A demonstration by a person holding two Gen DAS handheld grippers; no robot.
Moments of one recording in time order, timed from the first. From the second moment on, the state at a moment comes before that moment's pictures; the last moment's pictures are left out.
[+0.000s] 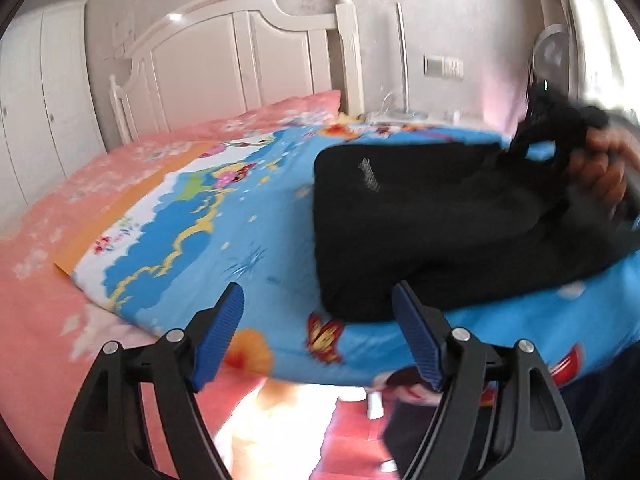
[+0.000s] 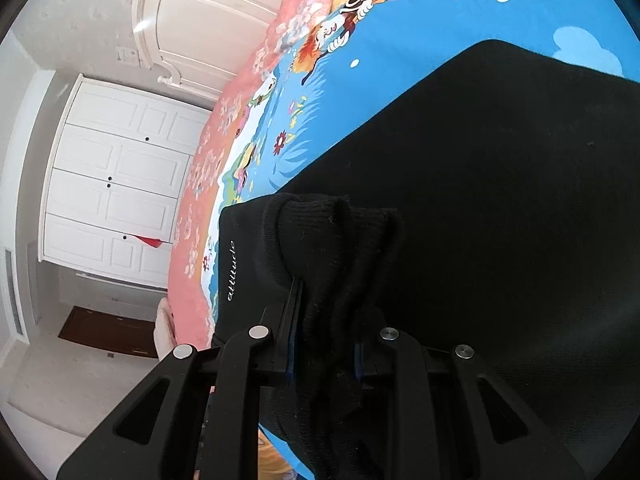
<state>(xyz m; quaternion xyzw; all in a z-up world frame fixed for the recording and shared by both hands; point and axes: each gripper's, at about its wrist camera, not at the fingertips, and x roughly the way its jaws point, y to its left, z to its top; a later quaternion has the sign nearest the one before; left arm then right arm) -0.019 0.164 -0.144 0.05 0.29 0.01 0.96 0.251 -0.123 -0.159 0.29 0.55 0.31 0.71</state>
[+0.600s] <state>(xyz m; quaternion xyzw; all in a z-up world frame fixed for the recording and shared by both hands) 0.025 0.163 -0.170 0.13 0.32 0.09 0.93 0.225 -0.155 -0.114 0.29 0.52 0.29 0.75</state>
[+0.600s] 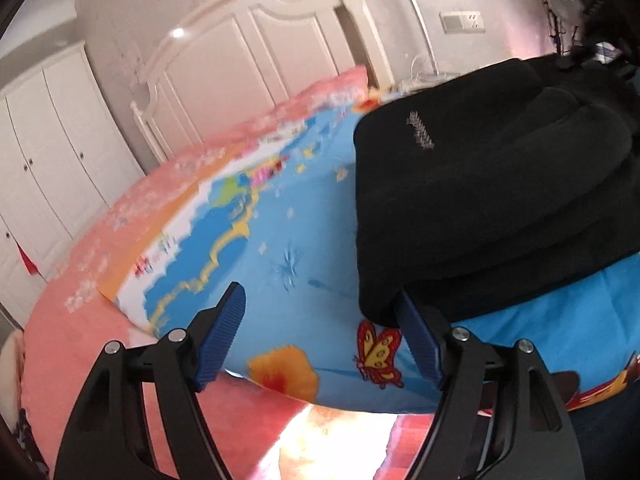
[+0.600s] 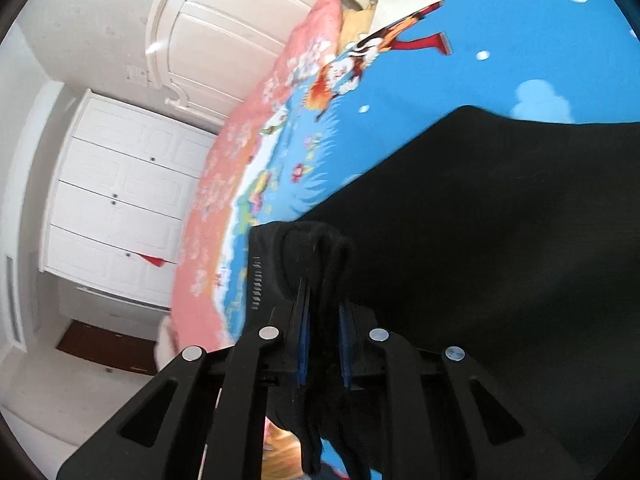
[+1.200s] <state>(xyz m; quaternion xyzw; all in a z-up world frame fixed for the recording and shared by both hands) -0.025 0.143 -0.115 0.10 0.25 -0.02 0.96 0.230 -0.179 -0.154 0.33 0.52 0.26 0.74</state>
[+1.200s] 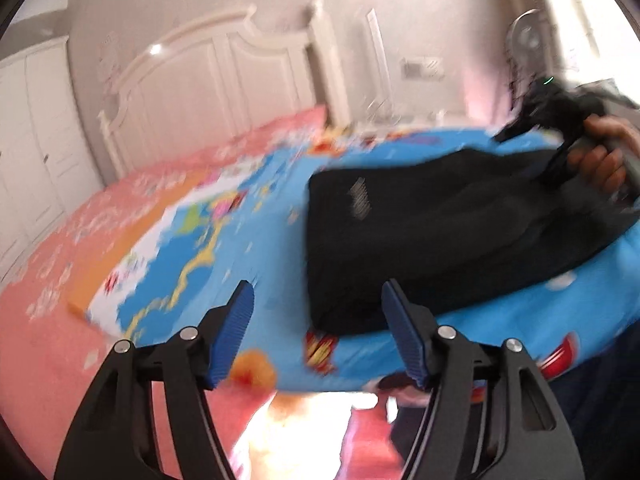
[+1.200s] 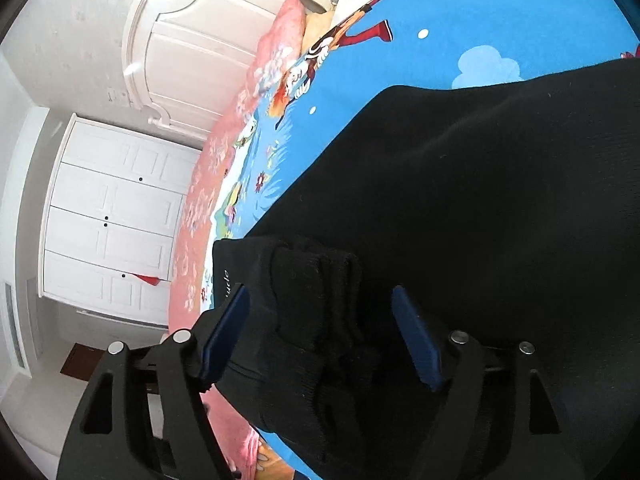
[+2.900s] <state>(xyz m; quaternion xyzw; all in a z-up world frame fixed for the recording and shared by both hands) 0.203 0.114 -0.144 -0.14 0.44 -0.09 0.88 0.179 -0.126 -0.107 0.00 0.47 0.06 0.88</state>
